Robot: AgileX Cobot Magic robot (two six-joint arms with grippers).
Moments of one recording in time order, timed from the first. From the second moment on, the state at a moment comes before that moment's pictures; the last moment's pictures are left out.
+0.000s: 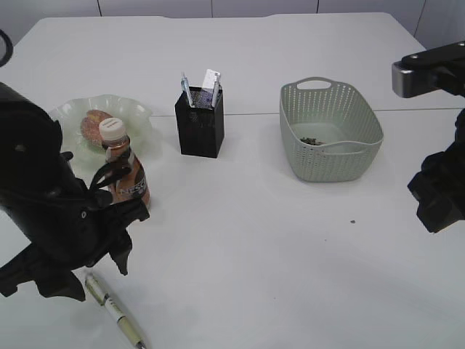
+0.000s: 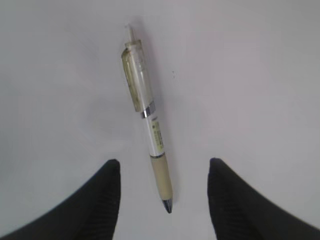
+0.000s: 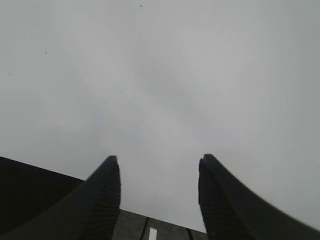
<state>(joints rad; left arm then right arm) -0.63 1.66 -0.92 0.06 0.76 -1.31 0.41 1.31 -1.08 -0.08 1.22 0.08</state>
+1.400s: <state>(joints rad) -0.63 1.85 -0.92 0.12 0.65 -1.39 0.41 1.30 -1.08 -0.08 1.22 0.08</state>
